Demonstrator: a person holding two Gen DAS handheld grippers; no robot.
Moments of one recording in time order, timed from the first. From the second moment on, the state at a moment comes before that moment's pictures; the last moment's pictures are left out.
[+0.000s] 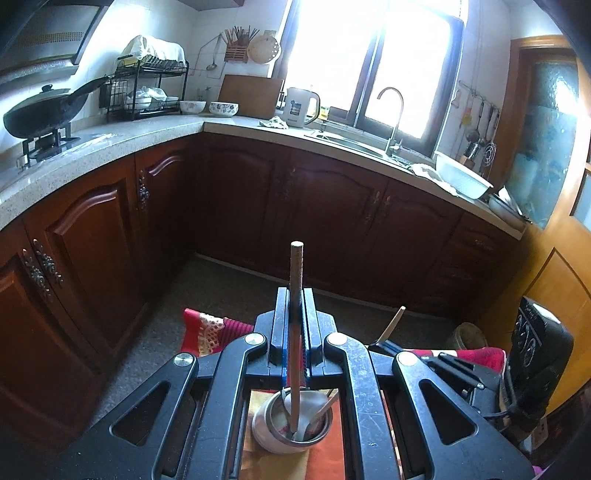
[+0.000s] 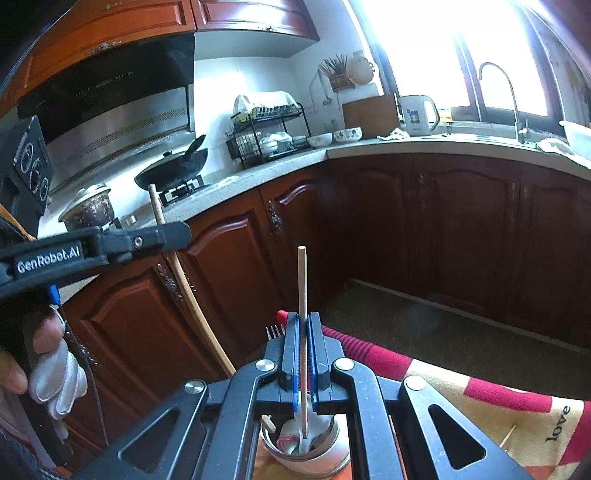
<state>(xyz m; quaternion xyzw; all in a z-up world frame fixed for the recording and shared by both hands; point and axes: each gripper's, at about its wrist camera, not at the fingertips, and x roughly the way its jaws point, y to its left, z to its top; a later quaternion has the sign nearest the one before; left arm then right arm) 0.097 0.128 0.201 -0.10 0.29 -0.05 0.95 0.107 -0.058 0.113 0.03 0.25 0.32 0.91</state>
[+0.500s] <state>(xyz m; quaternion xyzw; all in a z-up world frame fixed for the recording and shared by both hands) 0.106 0.130 0.199 -0.10 0.28 -0.04 0.95 0.113 -0.056 0.102 0.03 0.26 0.32 0.91</state>
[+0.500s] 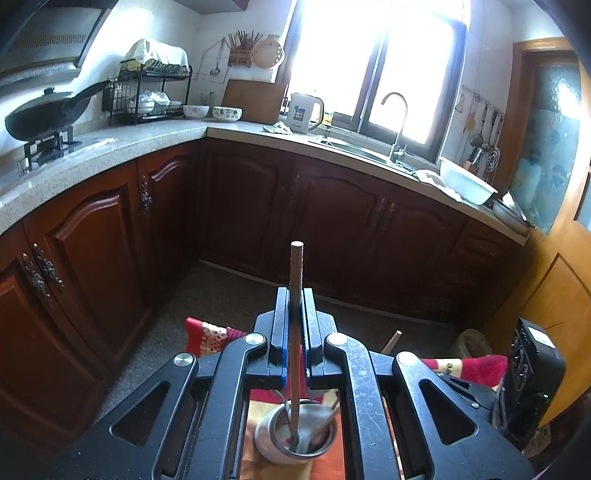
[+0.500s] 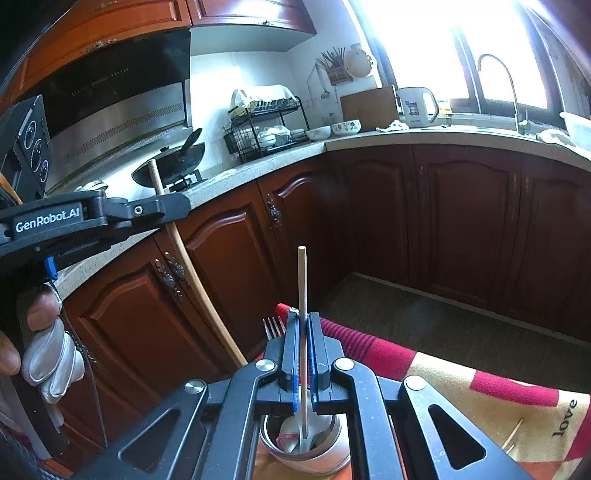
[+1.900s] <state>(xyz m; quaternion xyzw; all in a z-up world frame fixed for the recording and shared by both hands) 0.093 0.101 0.120 -0.07 0.35 -0.03 0.93 0.100 -0.084 0.042 0.04 0.35 0.30 0.89</state>
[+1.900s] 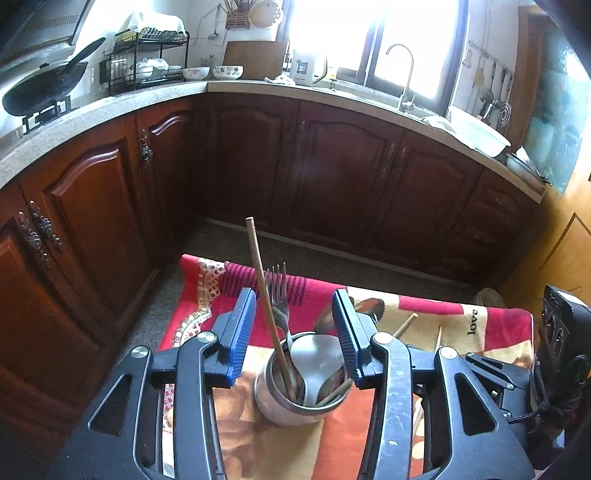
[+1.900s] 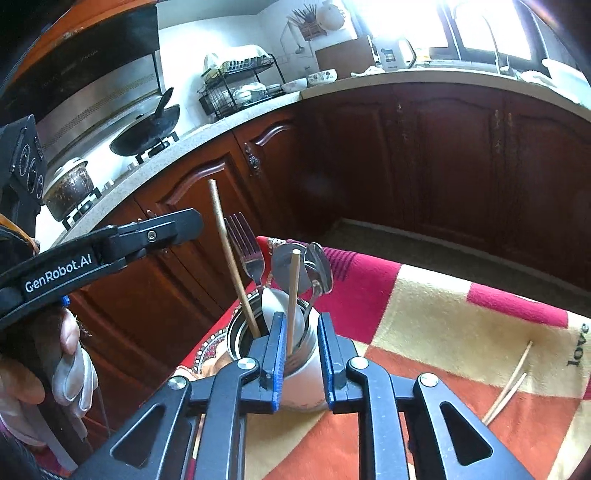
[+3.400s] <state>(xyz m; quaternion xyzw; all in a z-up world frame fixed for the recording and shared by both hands) 0.050 -0.078 0.030 -0.02 0.44 -0.14 0.89 0.040 -0.263 -0.009 0.08 0.40 0.12 0.91</state>
